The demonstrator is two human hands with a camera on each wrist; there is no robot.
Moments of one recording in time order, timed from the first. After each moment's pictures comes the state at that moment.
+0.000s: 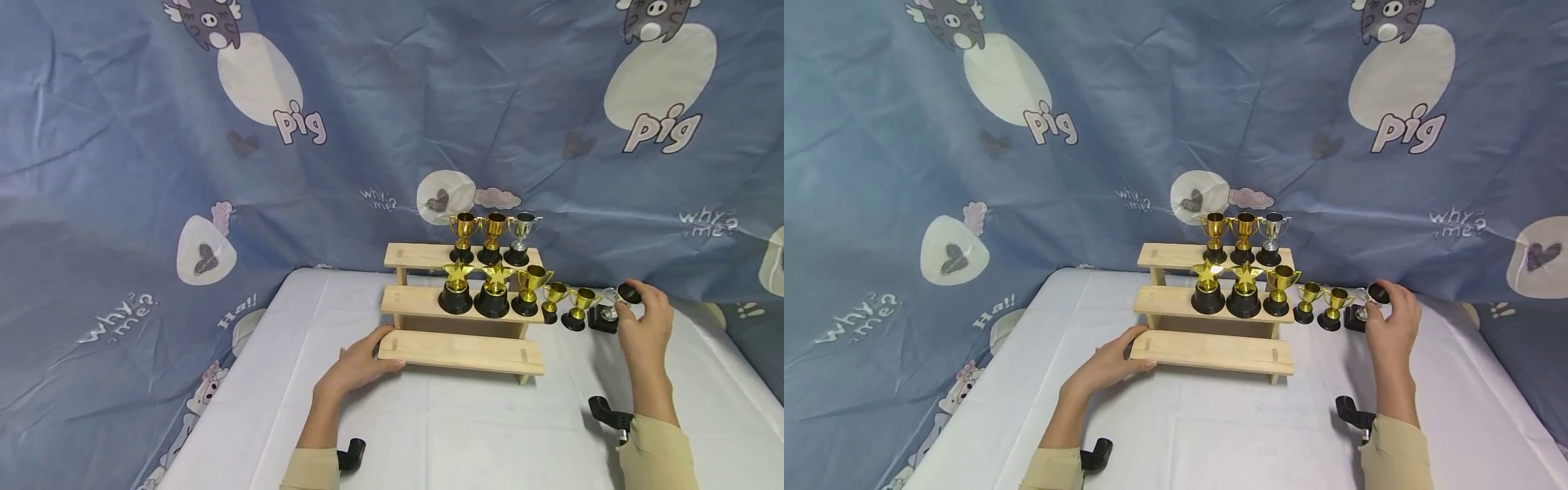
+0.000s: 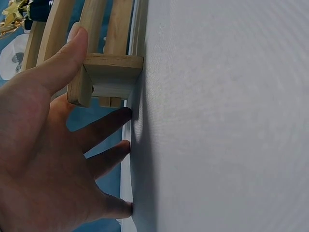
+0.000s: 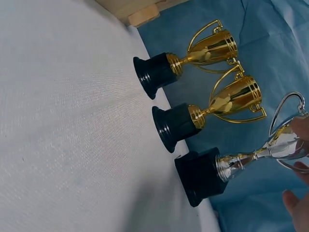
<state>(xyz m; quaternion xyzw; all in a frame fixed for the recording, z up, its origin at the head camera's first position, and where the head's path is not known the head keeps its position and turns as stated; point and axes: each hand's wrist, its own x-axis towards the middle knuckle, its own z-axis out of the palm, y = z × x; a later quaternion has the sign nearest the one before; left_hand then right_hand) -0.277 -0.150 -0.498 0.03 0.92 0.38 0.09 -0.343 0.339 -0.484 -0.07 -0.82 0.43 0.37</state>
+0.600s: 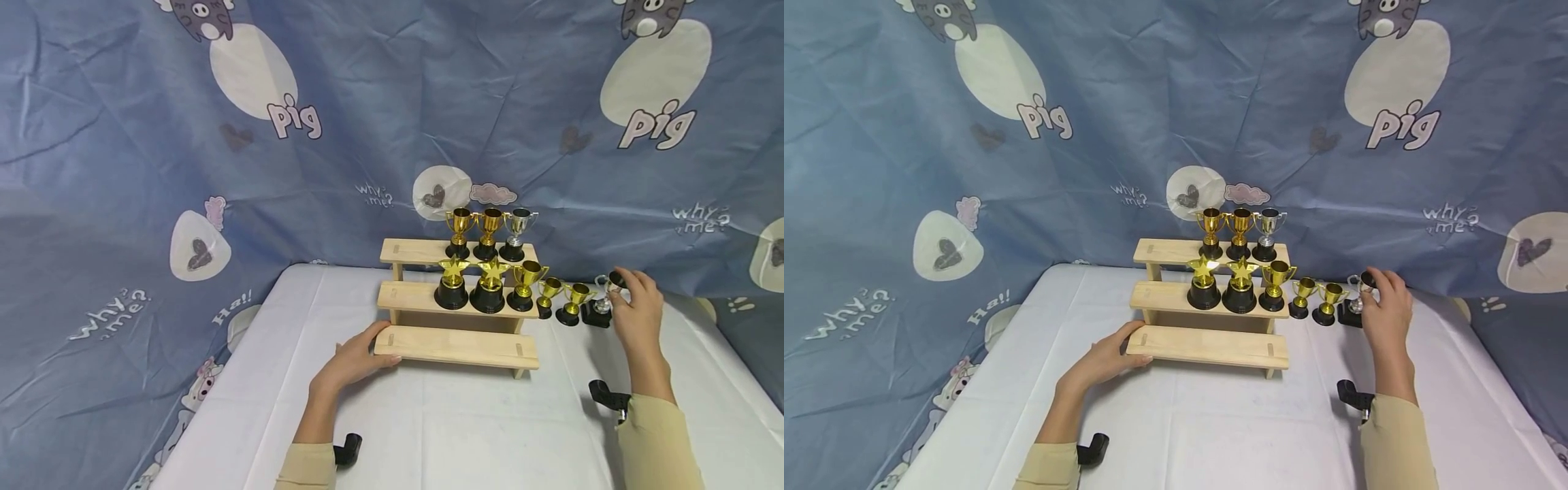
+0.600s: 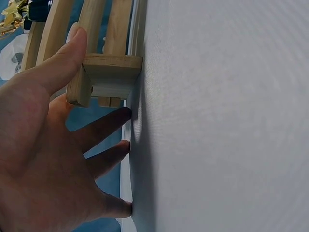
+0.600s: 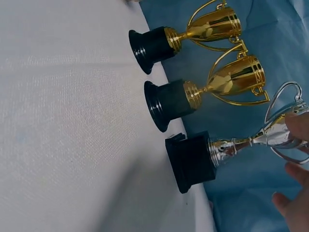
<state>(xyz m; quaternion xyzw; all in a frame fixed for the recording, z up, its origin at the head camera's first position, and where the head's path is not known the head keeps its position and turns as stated) -0.279 -0.150 -0.500 0.03 0.92 0.38 0.09 -0.360 0.356 -0.478 -0.04 -0.88 0.38 0.27</state>
